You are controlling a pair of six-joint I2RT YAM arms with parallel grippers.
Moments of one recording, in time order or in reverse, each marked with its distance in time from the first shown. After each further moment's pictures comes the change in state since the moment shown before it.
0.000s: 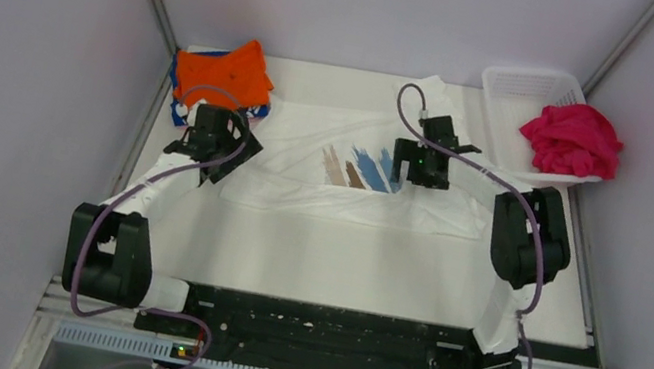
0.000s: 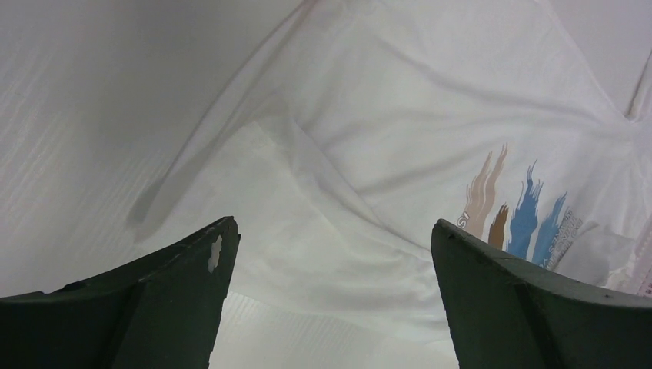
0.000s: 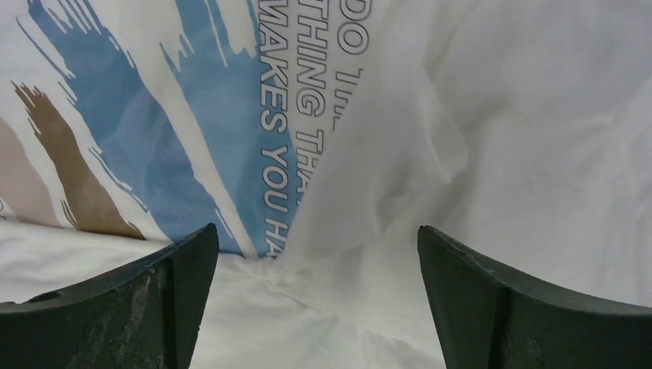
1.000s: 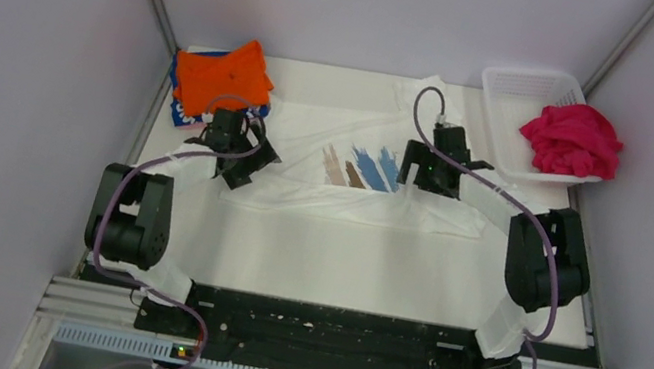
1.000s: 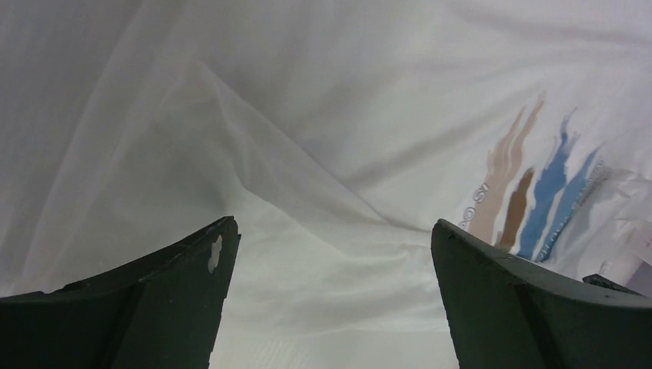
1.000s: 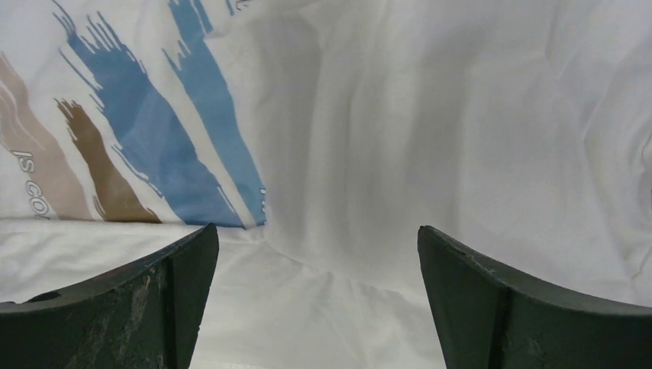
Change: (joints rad) left arm -0.018 0.182 0.016 0.085 0.180 0.005; right arm -0.003 -0.110 -0.119 0.111 0.019 0.100
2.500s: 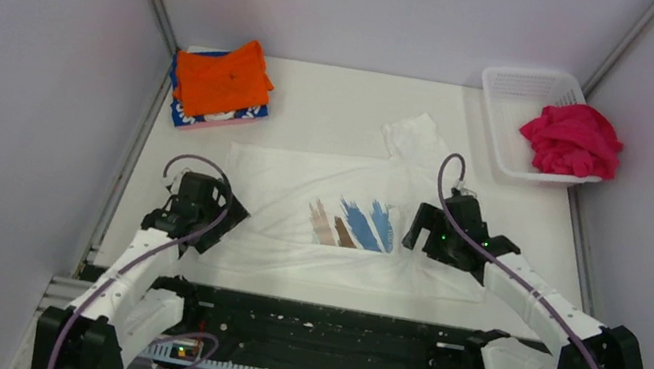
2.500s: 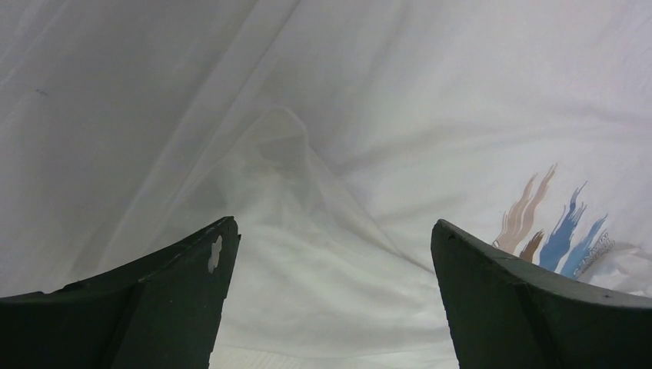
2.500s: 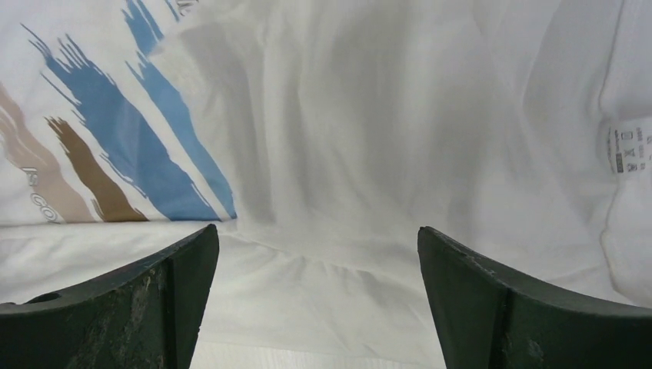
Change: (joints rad) left arm -0.020 -0.725 -0.478 -0.330 -0.158 -0.121; right arm 0.108 -0.631 -0.590 -0.117 0.039 0.240
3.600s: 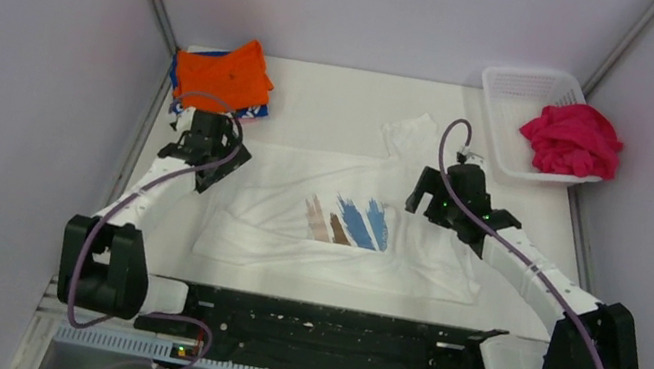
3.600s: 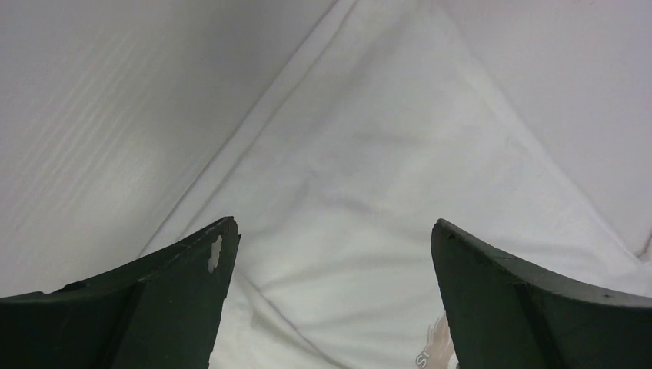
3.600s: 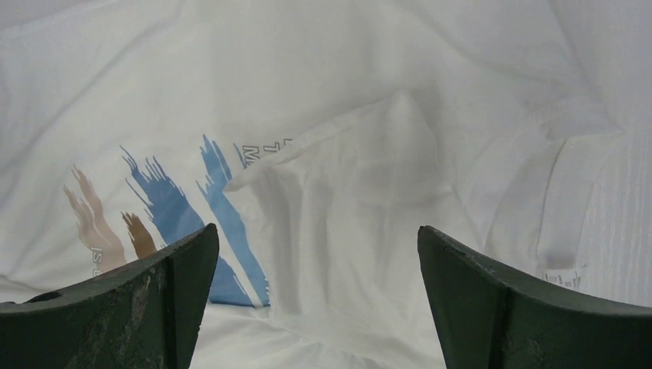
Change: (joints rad) left arm 0.043 0.446 0.389 0.093 -0.159 0.109; right arm -0.040 0.111 0.192 0.090 0.064 -0.064
